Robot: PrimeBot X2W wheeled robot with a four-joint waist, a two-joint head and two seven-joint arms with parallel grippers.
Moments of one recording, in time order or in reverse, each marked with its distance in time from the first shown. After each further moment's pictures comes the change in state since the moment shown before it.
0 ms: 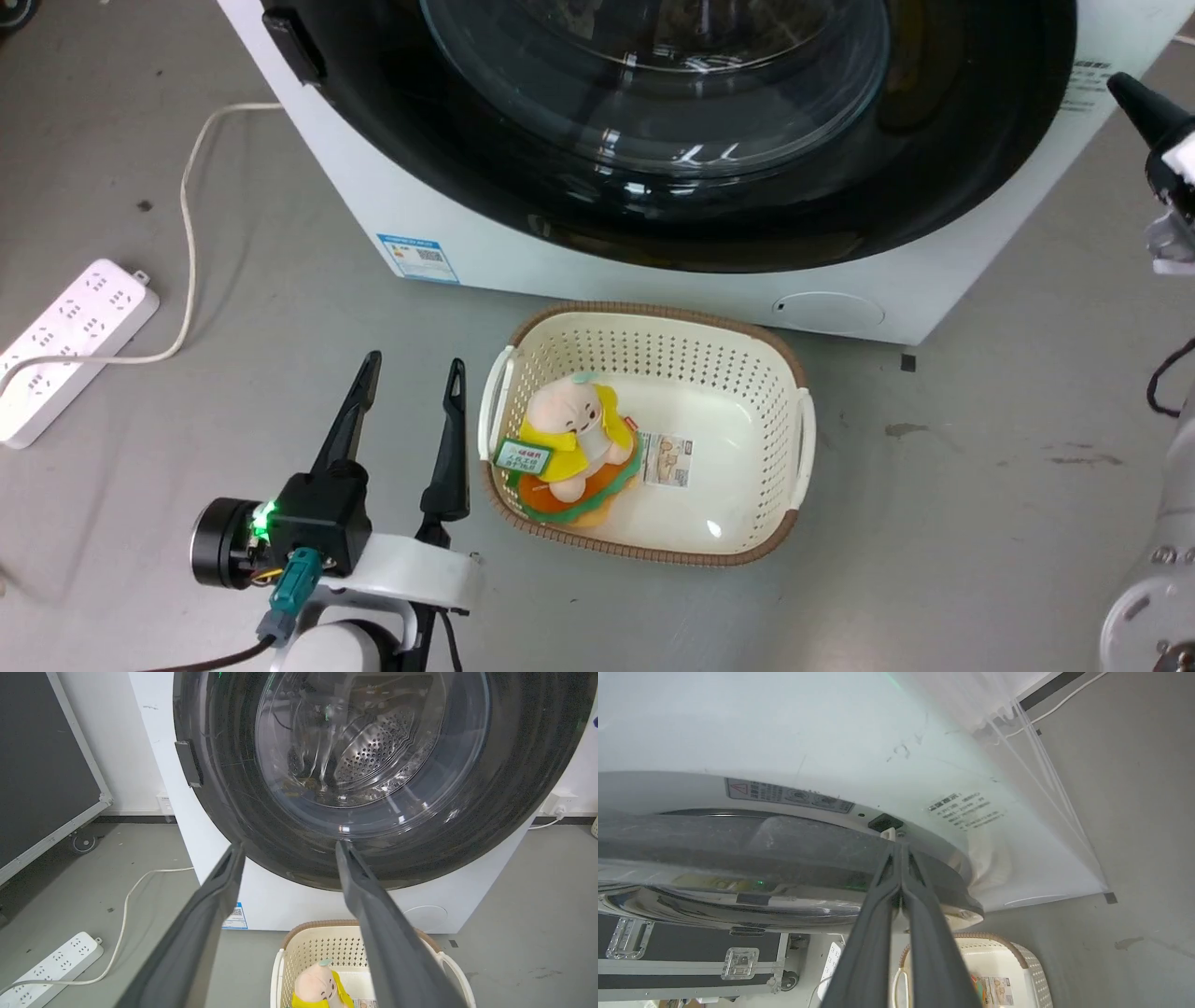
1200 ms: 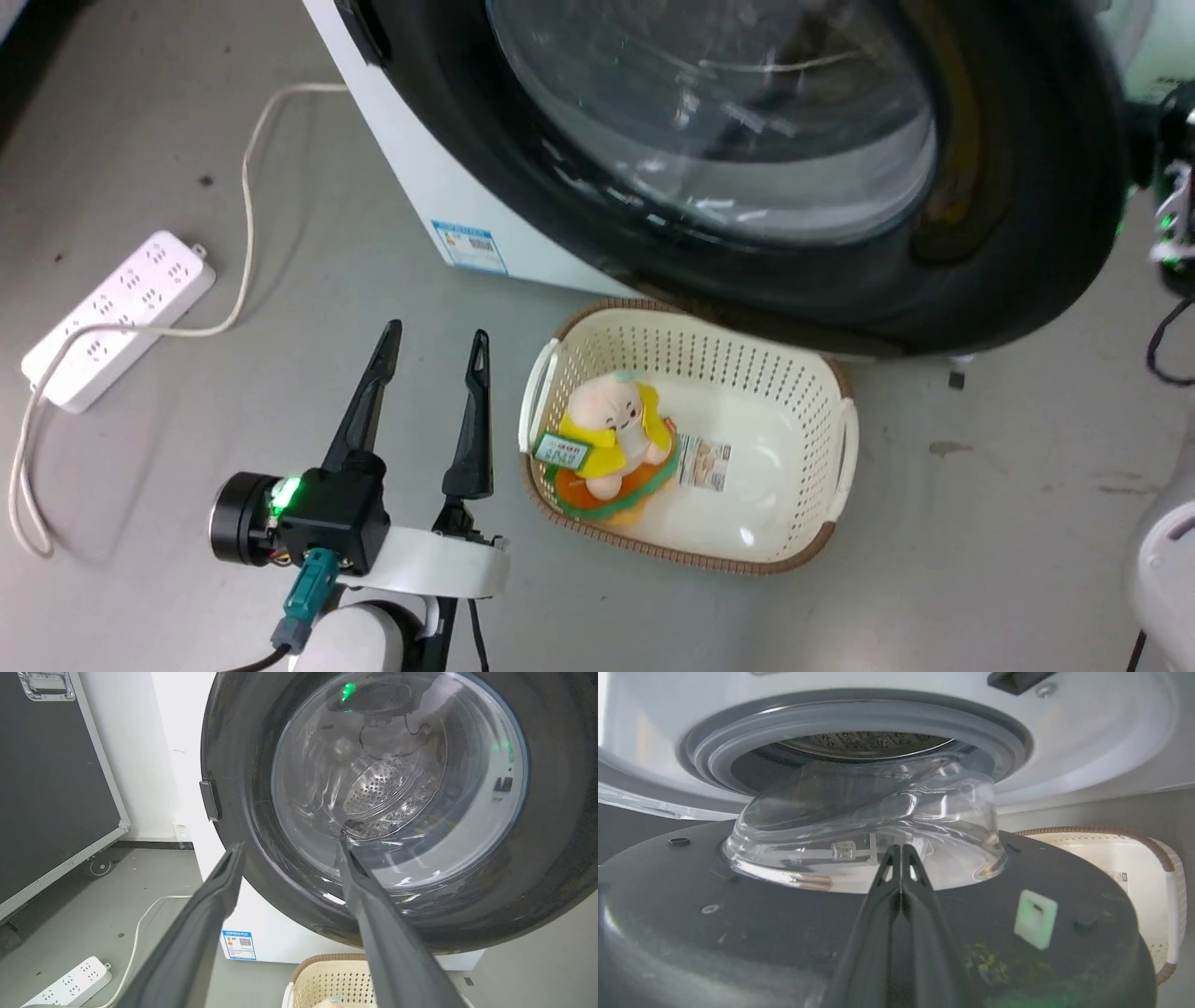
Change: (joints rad) left arm -0.042 0.000 -0.053 -0.006 -0.017 0.025 -0.072; right arm -0.192 0.002 -0.243 0.170 0.030 -0.002 0.478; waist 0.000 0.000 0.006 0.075
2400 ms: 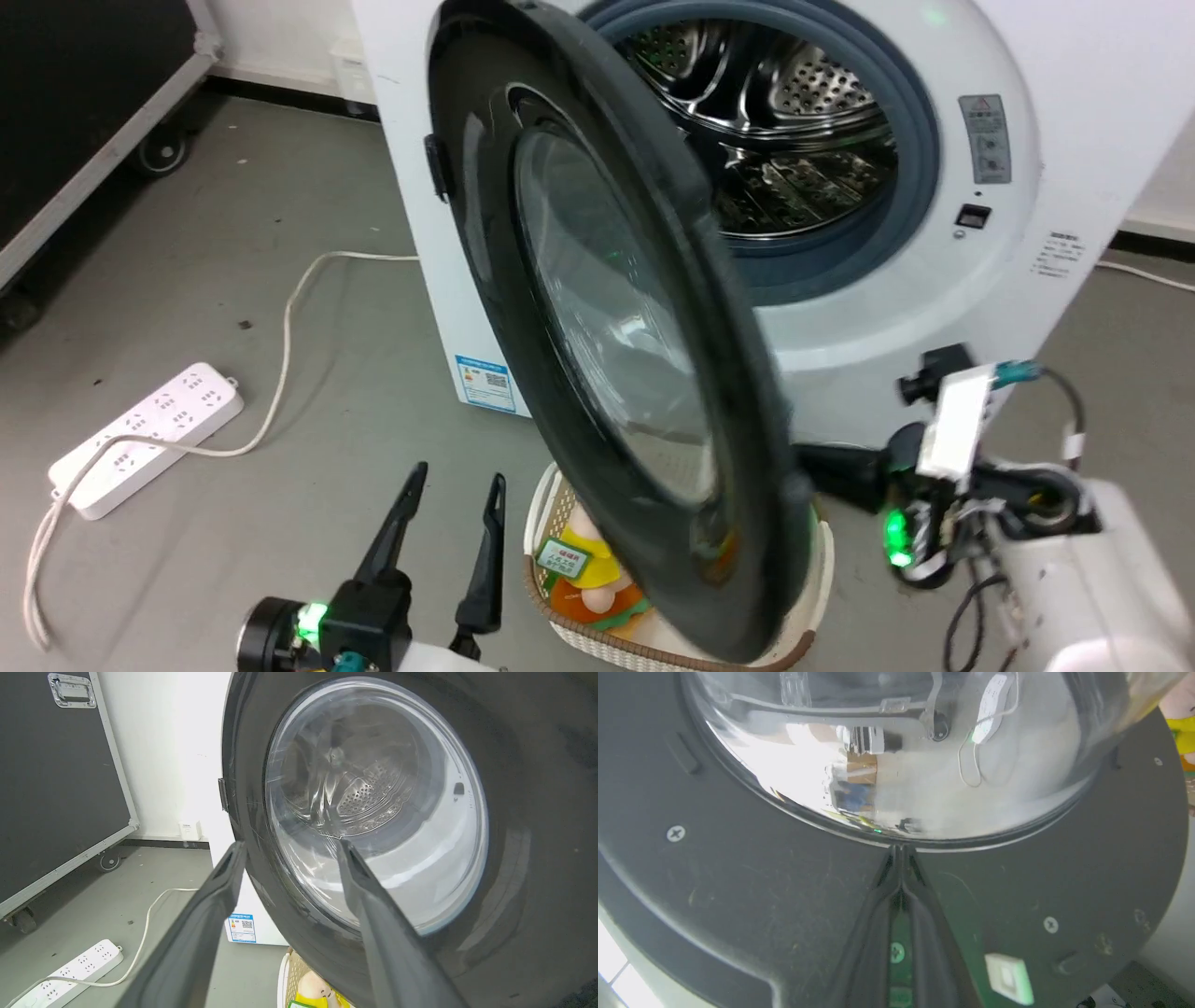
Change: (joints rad) left arm 0.194 0.000 -0.007 0.050 0.026 -0.043 -0.007; right arm 0.607 0.000 0.784 -0.056 0.906 0.000 0.018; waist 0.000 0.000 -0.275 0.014
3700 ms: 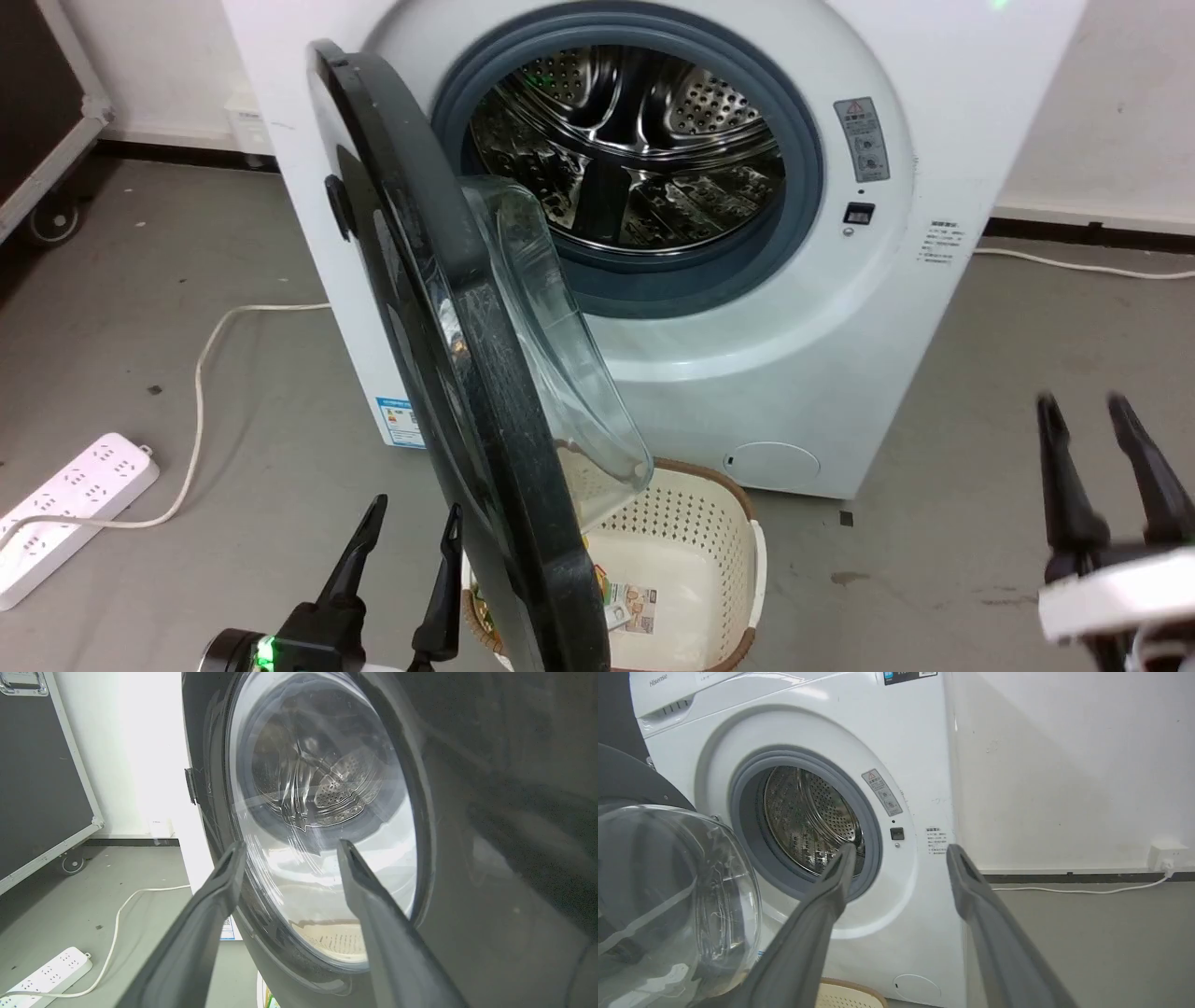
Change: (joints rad) left arm 0.050 0.020 0.076 0.022 -0.018 -0.055 0.000; right arm 0.516 -0.188 0.047 -0.662 -0.929 0.000 -1.312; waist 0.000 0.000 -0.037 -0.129
